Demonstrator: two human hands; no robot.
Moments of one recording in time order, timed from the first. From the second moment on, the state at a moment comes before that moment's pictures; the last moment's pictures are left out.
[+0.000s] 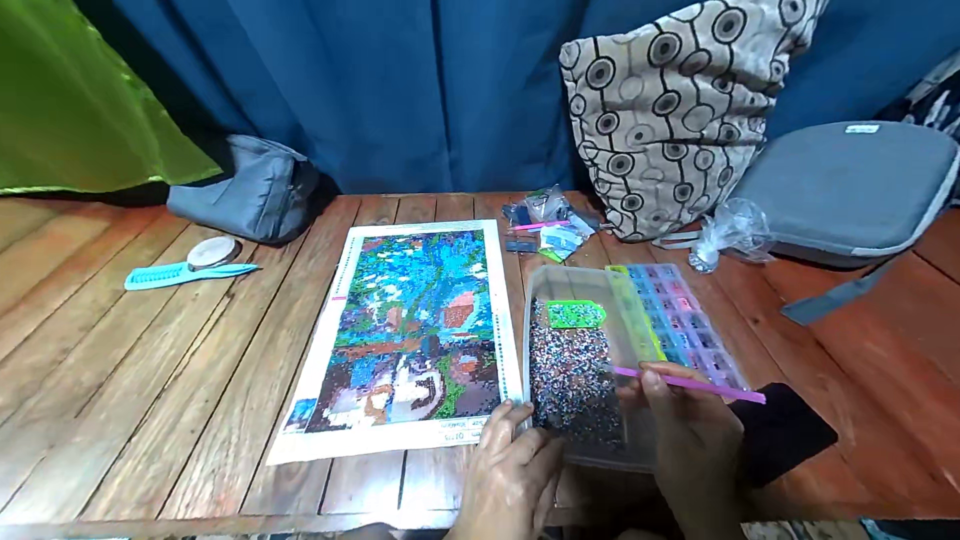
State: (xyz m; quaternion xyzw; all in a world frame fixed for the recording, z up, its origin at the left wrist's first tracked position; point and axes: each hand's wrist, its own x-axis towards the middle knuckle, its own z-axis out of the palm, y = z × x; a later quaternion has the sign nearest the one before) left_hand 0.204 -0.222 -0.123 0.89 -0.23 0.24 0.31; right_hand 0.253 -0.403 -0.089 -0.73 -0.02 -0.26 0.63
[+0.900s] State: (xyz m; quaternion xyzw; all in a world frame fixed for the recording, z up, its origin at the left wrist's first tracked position) left_hand 0.142 -0.173 -0.103 0.84 -0.26 0.25 0.40; right_hand 0.217 -0.424 -0.038 -0.71 -0.05 -0.33 0.62
